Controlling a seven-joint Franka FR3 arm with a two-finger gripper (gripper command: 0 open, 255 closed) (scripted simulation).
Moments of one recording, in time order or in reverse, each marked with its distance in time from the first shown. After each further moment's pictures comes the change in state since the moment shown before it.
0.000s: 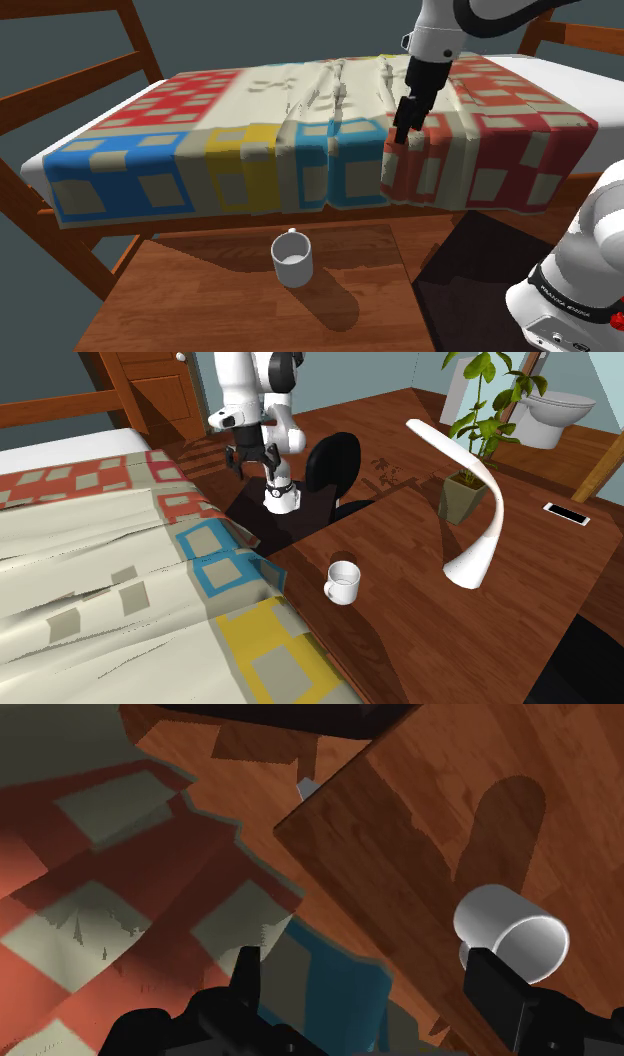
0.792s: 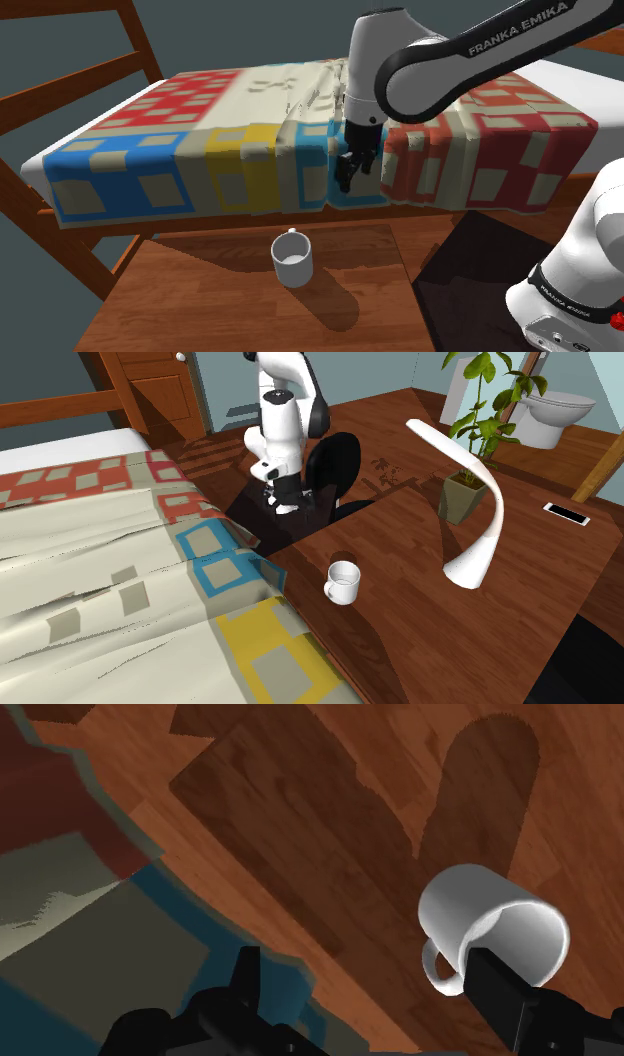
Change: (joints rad) arm 0.059 0.338 0.193 0.040 0.017 0.297 0.207
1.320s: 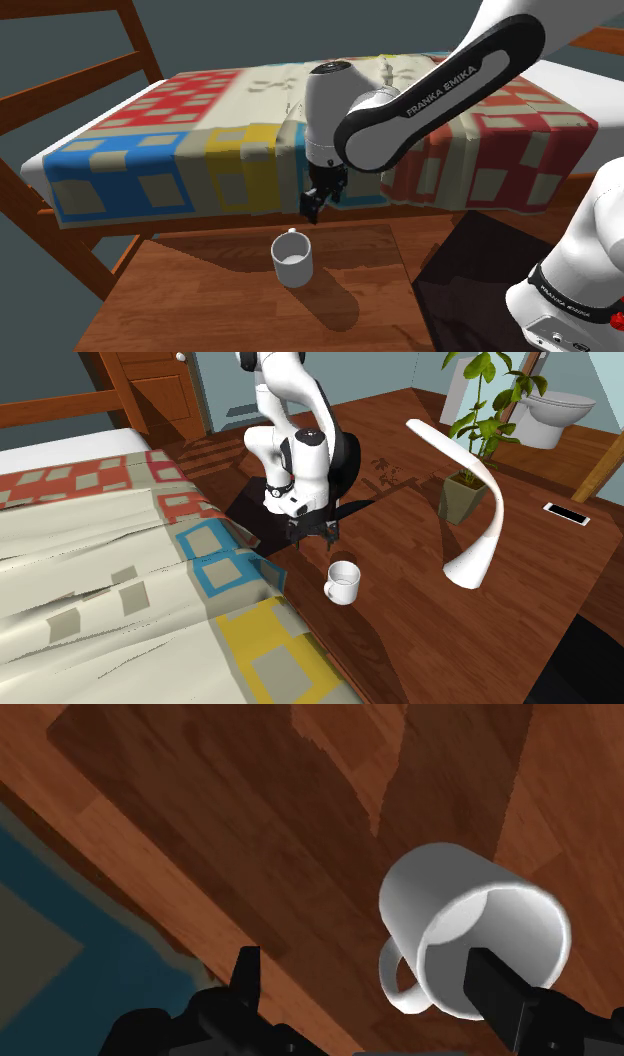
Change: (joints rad) arm 0.027 0.292 0.098 0.118 -0.108 0.157 0.185
